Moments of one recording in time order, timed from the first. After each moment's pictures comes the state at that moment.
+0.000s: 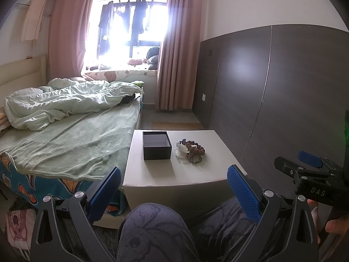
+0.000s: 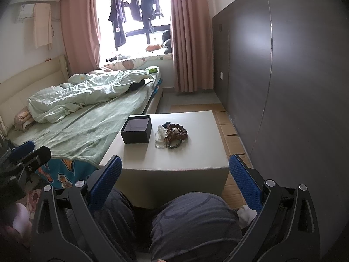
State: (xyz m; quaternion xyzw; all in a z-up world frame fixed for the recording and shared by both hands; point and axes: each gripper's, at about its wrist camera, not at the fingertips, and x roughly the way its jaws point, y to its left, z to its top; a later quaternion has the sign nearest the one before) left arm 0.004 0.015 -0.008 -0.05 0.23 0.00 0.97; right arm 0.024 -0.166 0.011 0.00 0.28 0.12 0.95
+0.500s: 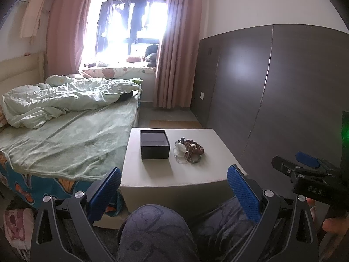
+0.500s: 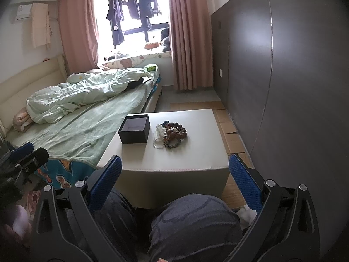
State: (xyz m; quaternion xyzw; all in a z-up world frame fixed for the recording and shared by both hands) left arm 0.018 0.018 -0.015 -0.06 0.24 -0.01 0.97; right arm 0.032 -0.164 0.005 0.00 0.28 0.12 0.95
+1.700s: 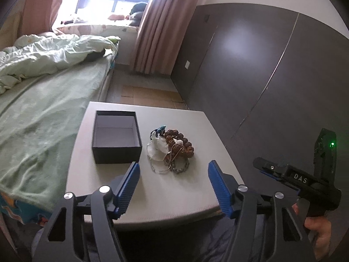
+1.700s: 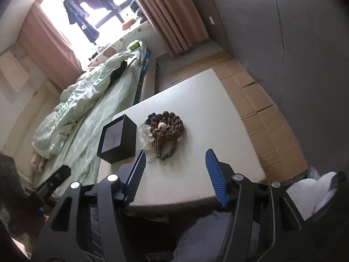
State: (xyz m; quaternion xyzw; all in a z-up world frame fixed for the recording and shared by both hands) left arm 0.250 0.027 -0.084 -0.13 0.35 -0.10 0.92; right arm 0.236 -0.213 -0.073 0.19 0.42 0.13 0.88
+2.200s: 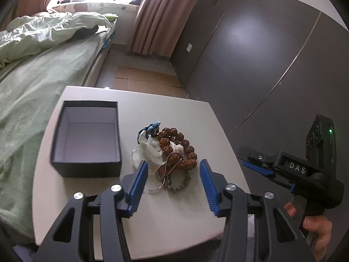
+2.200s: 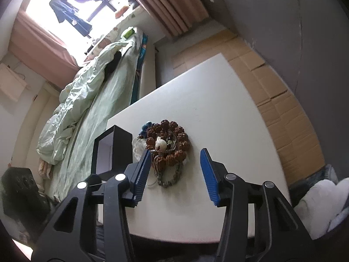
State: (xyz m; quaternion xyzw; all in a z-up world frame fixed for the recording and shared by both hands) left arm 0.345 0.011 -0.136 -0.16 0.41 -0.11 0.89; right arm 0.340 -0.200 -0.112 0.22 0.48 0.14 0.83
